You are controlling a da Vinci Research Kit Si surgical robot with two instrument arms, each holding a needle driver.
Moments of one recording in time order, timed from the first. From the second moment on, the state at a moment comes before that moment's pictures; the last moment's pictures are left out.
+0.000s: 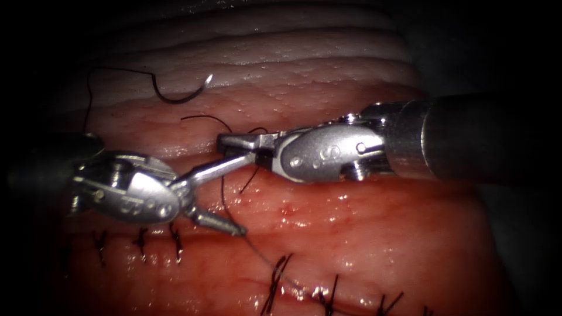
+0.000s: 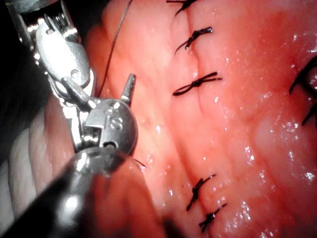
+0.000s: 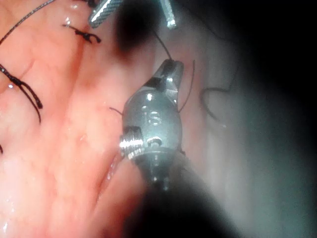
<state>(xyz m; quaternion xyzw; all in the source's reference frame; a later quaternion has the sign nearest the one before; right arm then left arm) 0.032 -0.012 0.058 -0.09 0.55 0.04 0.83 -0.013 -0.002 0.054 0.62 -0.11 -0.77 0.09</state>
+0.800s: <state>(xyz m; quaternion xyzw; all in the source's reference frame) 0.031 -0.008 0.064 -0.05 0.53 0.13 0.84 -0.022 -0.009 0.053 0.49 -0.31 -0.81 0.11</state>
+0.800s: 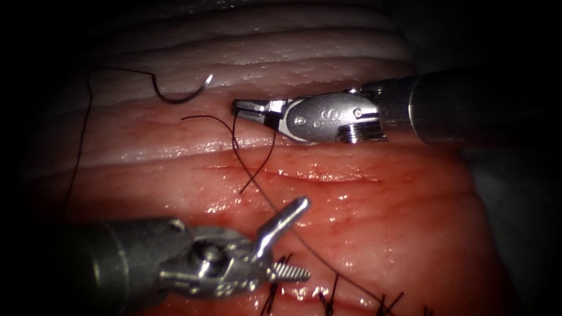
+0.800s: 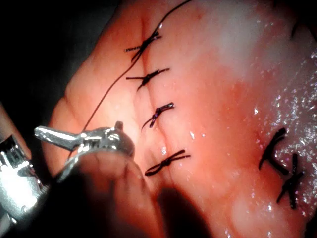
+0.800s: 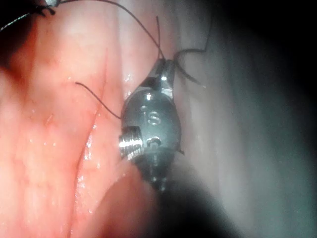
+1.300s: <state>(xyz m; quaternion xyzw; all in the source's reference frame) 0.031 -0.008 0.065 -0.05 0.52 0.13 0.84 -0.024 -0.010 0.054 0.49 -0.32 -0.80 0.11</state>
